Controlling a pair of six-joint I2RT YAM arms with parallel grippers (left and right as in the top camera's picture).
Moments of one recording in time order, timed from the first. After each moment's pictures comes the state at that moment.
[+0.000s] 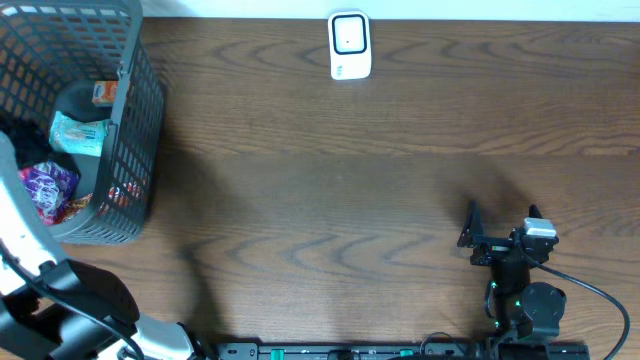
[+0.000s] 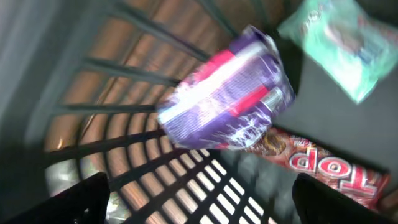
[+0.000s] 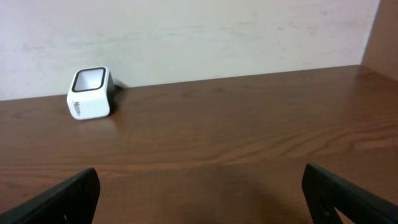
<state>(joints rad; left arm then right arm) 0.59 1.73 1.76 -1.20 -0.36 0.09 -0.05 0.01 0.01 -0.07 0.01 0.10</state>
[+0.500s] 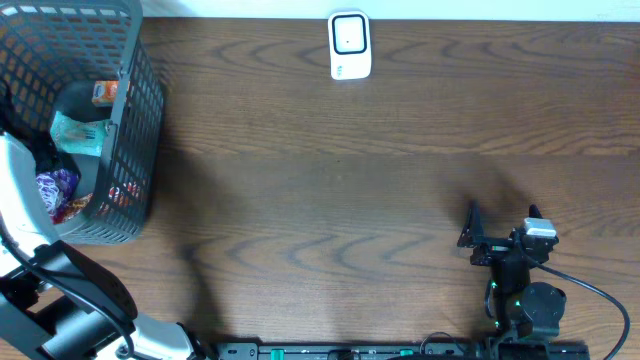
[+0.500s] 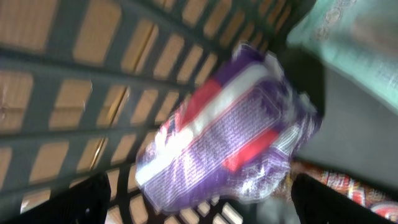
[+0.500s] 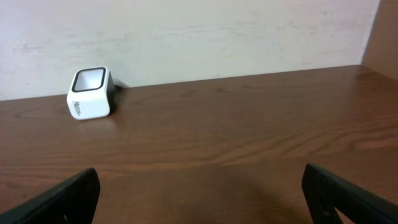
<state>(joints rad) 0.61 1.74 1.53 -0.85 -0.39 0.24 -0.05 0.01 0.01 -0.07 0.01 0.10</state>
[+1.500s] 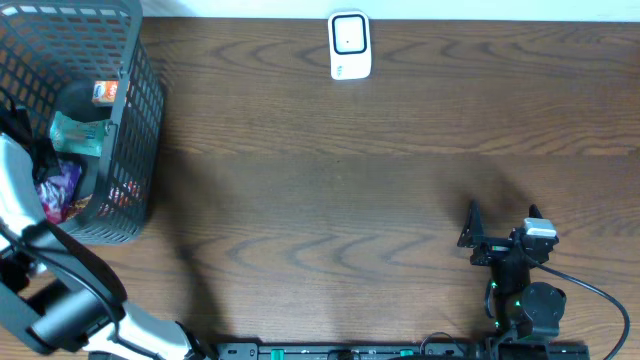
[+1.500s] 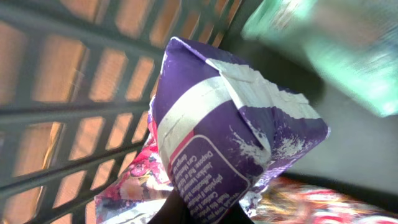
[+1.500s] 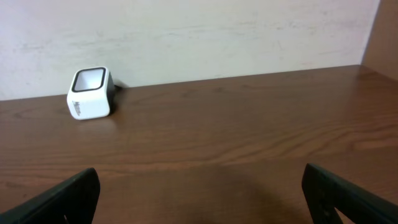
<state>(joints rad) 0.64 1.81 1.51 -0.82 -0.22 0.29 -0.05 0.01 0.01 -0.07 0.01 0.10</state>
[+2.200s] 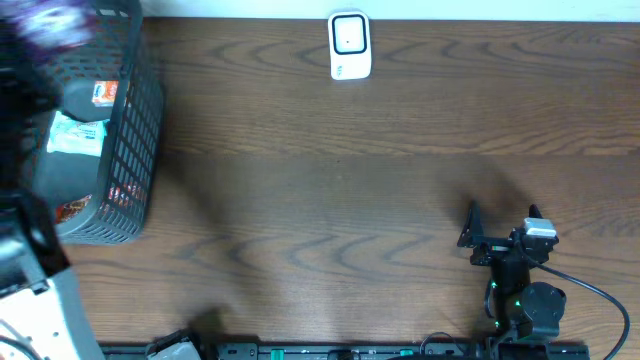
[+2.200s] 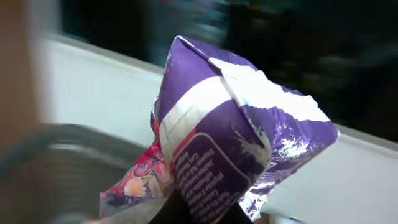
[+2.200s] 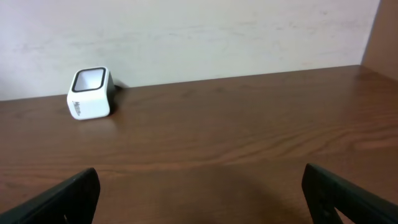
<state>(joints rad) 0.37 1.13 1.53 -0.44 0.36 -0.30 -0.05 0.01 0.01 -0.07 0.01 0.10</state>
